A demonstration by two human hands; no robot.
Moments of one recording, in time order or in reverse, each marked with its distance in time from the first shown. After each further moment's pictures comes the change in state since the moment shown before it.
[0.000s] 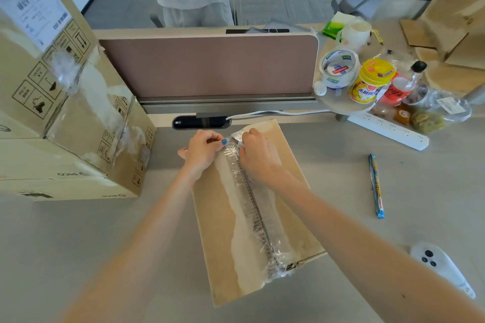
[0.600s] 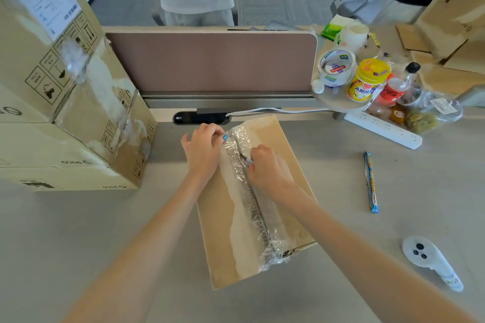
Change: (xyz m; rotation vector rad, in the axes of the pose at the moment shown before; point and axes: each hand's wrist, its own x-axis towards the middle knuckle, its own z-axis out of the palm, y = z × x) left_hand -0.021 -0.014 0.015 0.143 0.281 0.333; right_hand -0.056 0.002 -0.009 -0.011 -0.076 0.012
